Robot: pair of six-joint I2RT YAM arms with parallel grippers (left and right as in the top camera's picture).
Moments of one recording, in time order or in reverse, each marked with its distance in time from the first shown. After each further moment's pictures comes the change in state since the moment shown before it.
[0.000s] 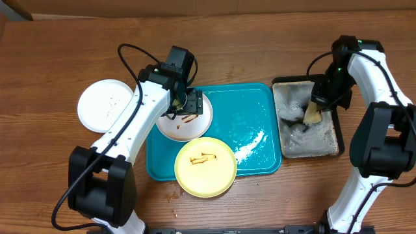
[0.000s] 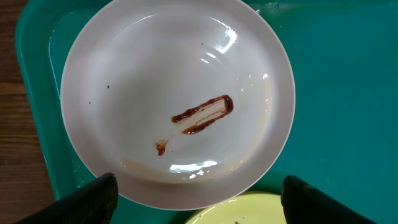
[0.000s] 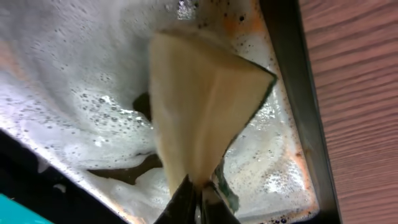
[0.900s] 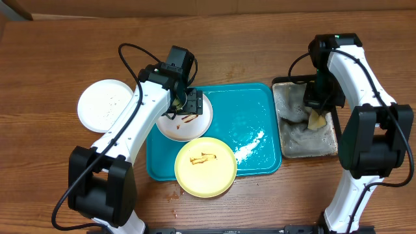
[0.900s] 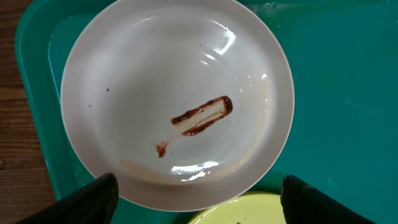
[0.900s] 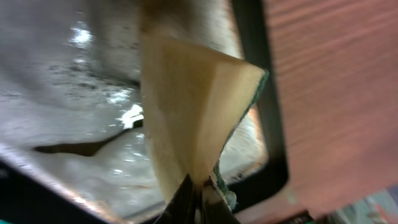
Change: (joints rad) left arm 0.000 0.000 0.000 0.004 0.000 0.019; right arm 0.135 0.000 0.052 -0.175 0.282 0.123
